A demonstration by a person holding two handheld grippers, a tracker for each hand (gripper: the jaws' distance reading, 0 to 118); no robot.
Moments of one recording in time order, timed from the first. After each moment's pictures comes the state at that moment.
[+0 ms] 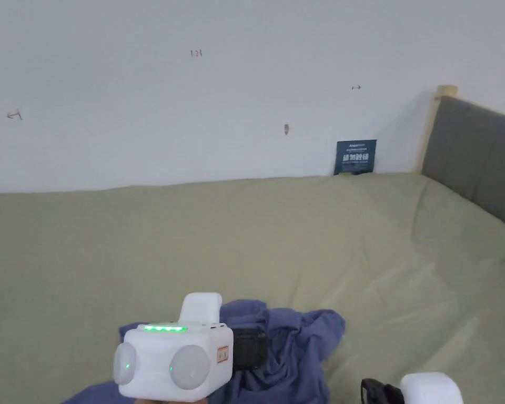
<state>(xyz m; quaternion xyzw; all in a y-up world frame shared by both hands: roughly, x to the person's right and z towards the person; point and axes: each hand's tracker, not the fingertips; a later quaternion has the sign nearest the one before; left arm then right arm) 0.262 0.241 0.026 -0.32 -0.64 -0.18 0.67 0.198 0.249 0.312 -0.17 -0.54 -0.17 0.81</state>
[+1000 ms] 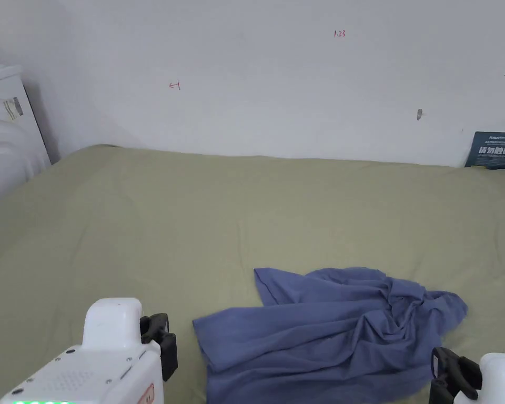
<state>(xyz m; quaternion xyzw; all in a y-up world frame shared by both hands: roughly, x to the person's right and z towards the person) 0.000 0.279 -0.086 -0.25 -0.51 -0.08 0.82 0.129 0.264 0.254 -0.16 -0.50 -0.11 0.84</state>
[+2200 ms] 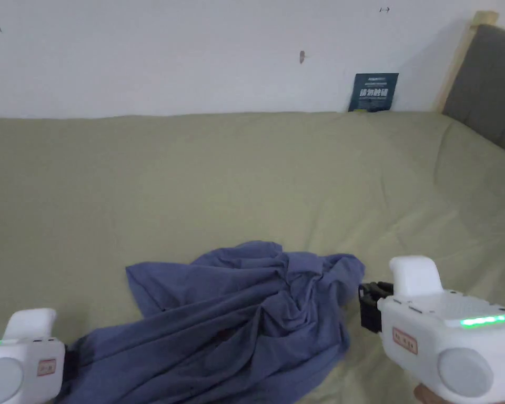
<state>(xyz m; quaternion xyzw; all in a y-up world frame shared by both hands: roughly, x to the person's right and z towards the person) 0.208 0.135 -0.179 -0.42 -0.50 -0.26 0.71 0.345 0.218 0.279 -0.26 -0.51 -0.18 0.80</state>
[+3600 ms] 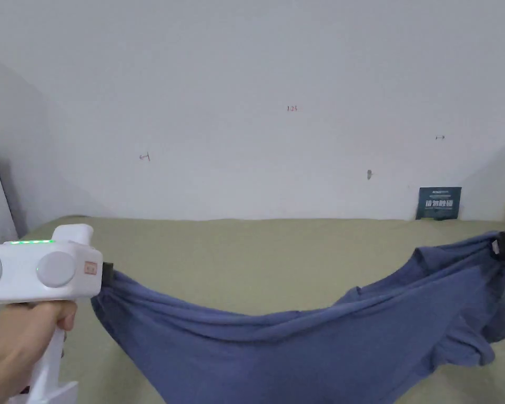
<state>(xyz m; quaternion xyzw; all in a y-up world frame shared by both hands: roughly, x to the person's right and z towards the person) 0.112 0.391 -0.230 -0.26 -0.46 -0.15 0.84 0.346 0.433 0.372 -0.18 -0.53 -0.17 0.81</state>
